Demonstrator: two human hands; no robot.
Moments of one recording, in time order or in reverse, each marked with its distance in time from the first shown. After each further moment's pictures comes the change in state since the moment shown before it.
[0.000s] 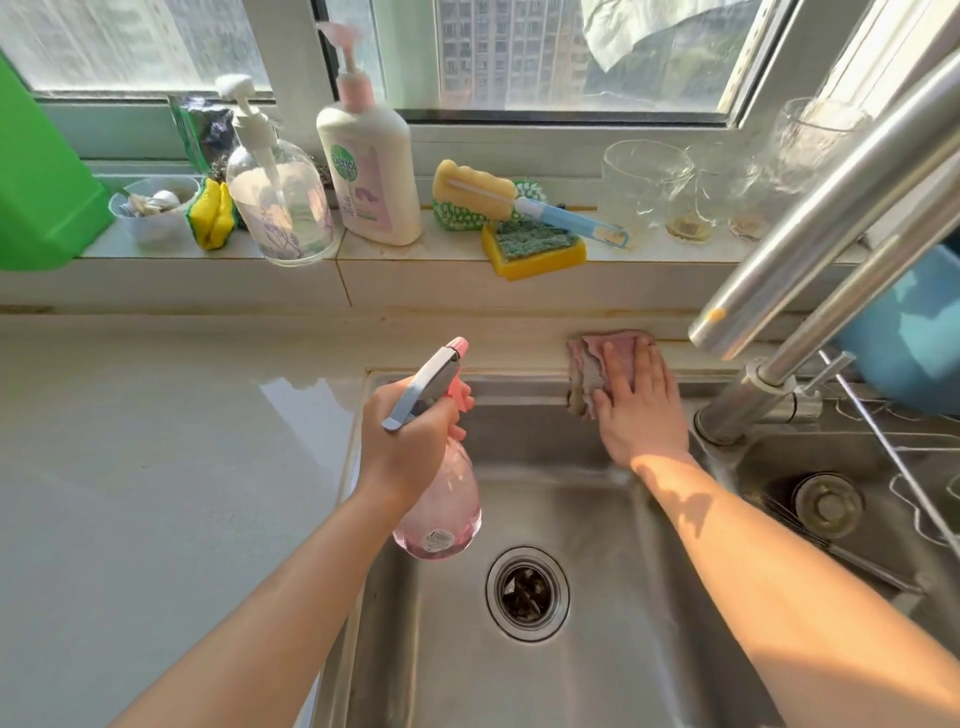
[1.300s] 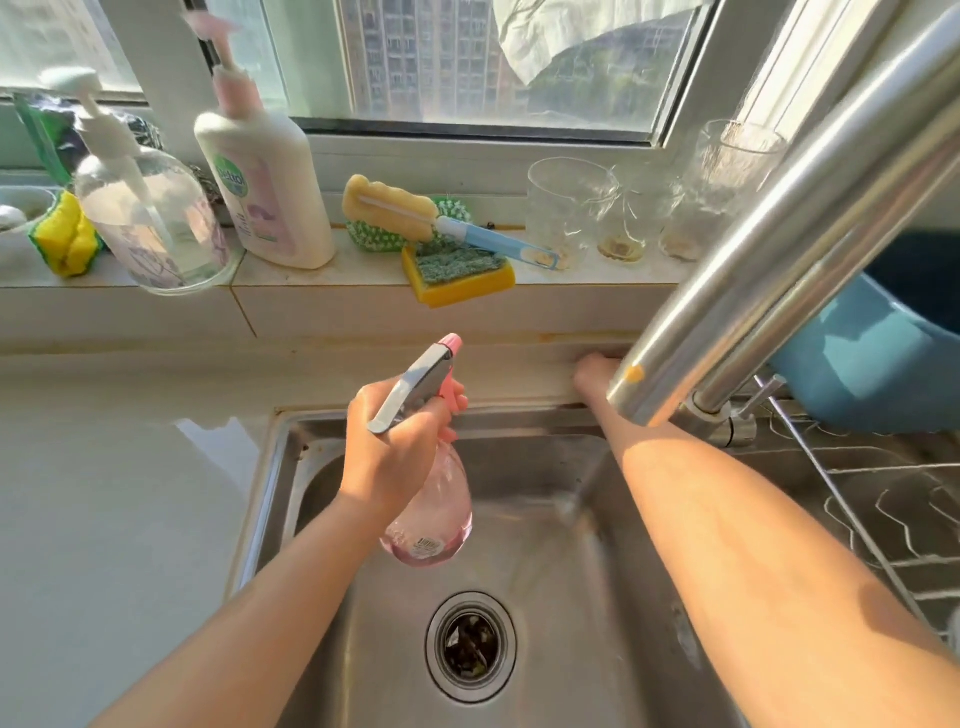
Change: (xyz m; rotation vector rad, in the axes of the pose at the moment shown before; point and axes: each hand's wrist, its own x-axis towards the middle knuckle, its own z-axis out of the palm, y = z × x) left_hand 0.031 0.005 0.063 -0.080 -0.102 0.092; right_hand 0.212 0.117 0.181 0.547 0.037 1.025
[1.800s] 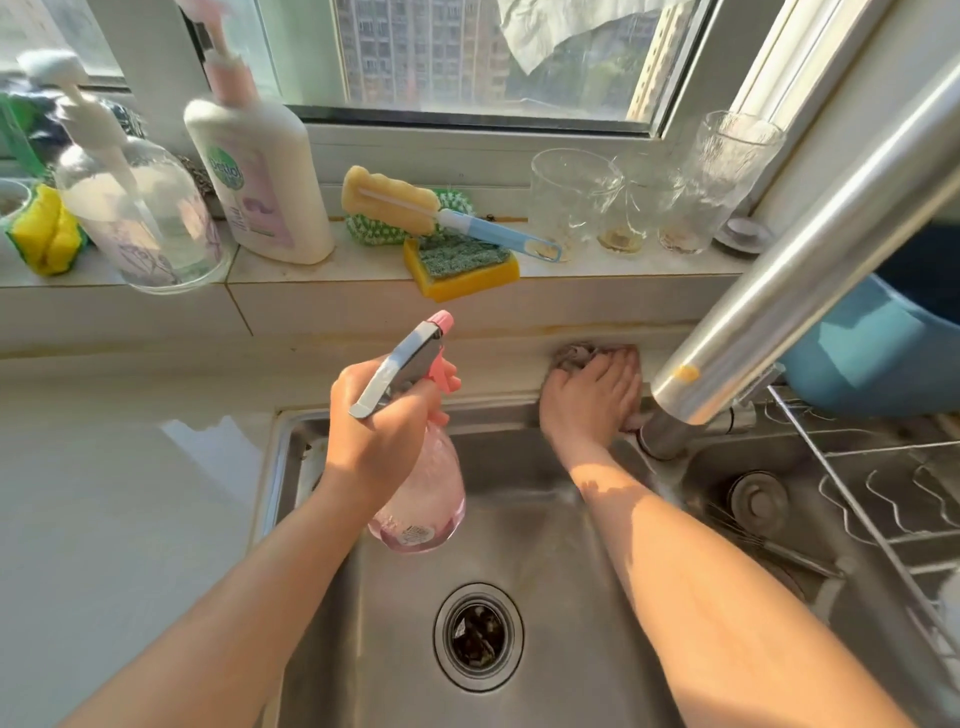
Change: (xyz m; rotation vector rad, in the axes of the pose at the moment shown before) left_hand 0.013 0.010 -0.020 -0.030 -0.025 0.039; right_hand -0.253 0.007 -0.149 0.087 0.101 -0.472
